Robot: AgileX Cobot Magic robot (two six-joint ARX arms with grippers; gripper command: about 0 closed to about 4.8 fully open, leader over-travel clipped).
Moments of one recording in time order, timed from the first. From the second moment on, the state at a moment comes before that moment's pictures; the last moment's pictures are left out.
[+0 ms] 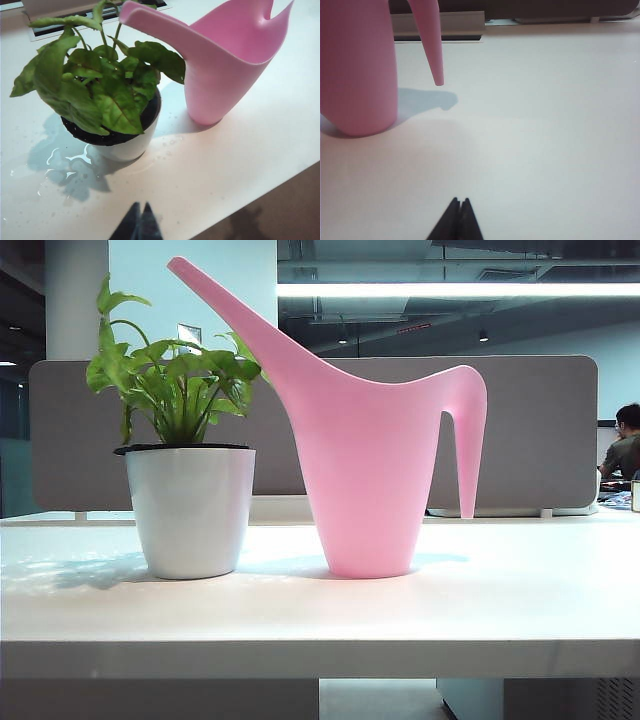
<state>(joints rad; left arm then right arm) -0.39 0.80 1.07 -0.77 0.11 0.01 0.06 0.00 0.01 -0.17 -0.11 0.04</state>
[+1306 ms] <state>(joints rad) -0.13 0.27 0.24 -0.06 0.17 0.01 0.06 0.00 0.01 -0.17 -0.11 0.04</state>
